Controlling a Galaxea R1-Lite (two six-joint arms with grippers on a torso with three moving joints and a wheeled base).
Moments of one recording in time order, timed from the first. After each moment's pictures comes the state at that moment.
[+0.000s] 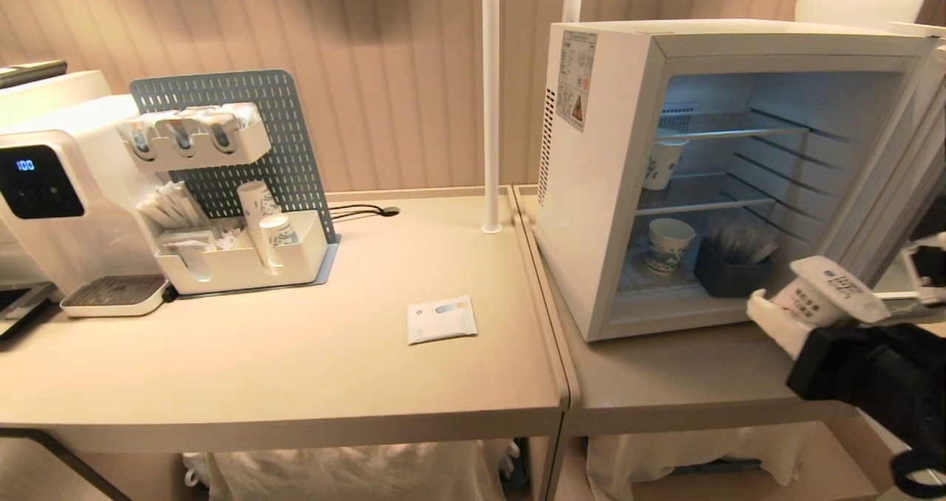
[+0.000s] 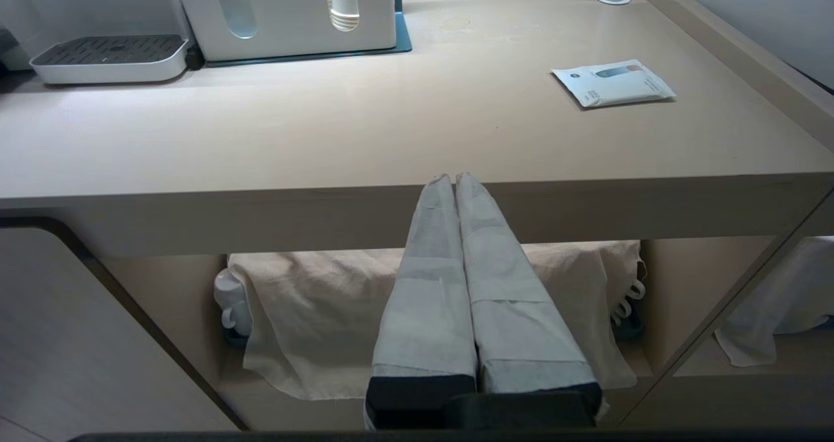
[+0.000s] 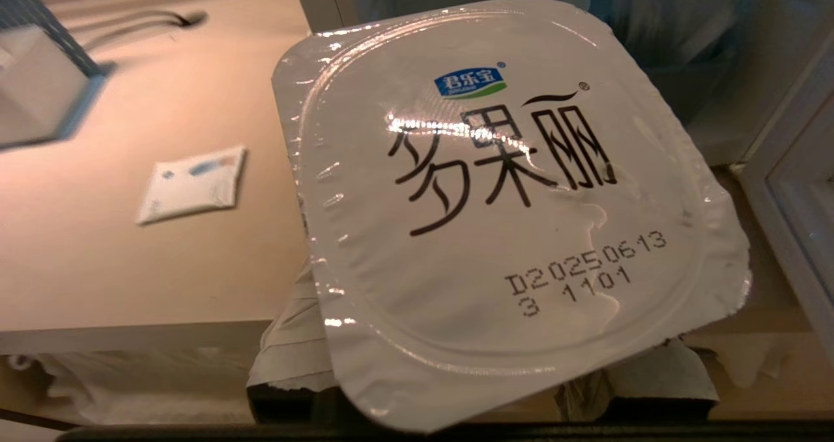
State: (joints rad) left arm 0.00 0.00 0.00 0.00 0.00 0.00; right arm 0.60 1.20 -0.37 -0.66 -0.51 0.19
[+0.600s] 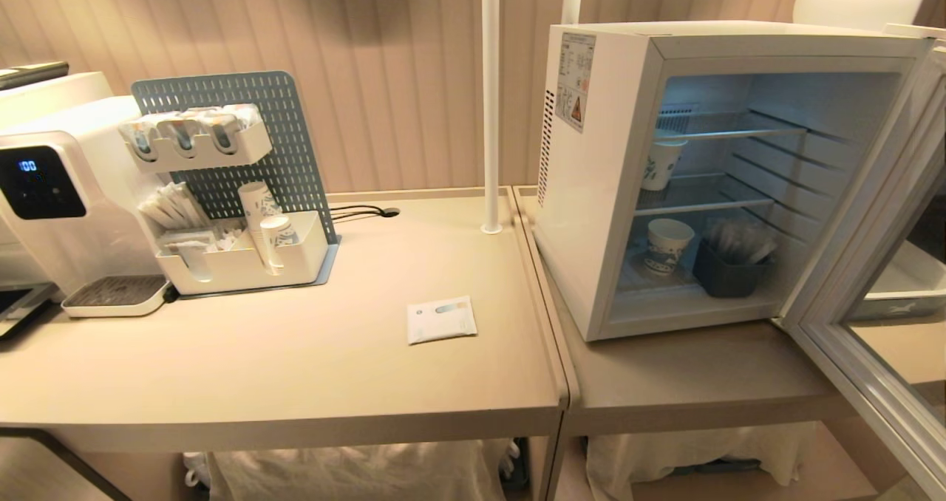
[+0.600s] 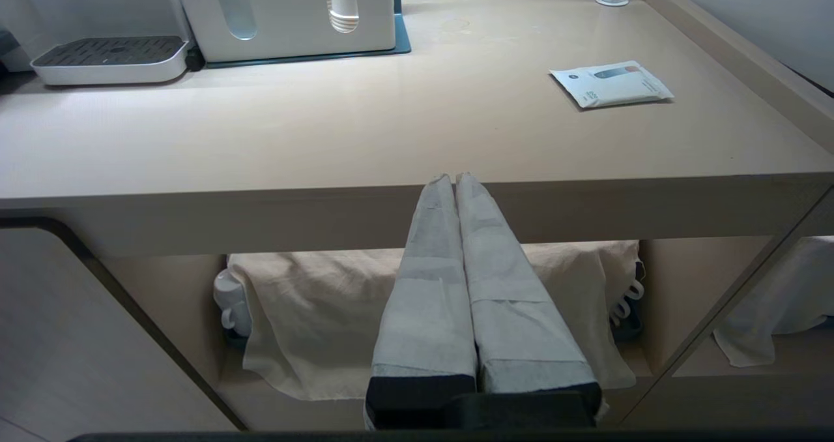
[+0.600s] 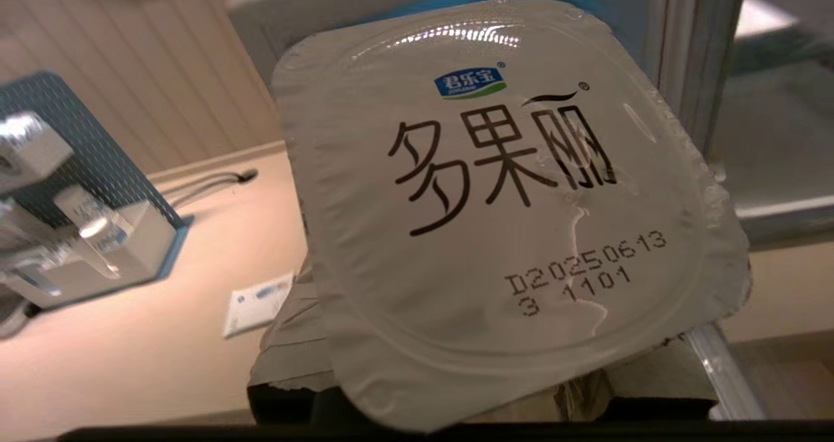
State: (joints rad) left arm 0.00 0.00 0.00 0.00 0.00 0.00; right arm 0.65 0.81 -1.03 0.18 -0.63 0.20
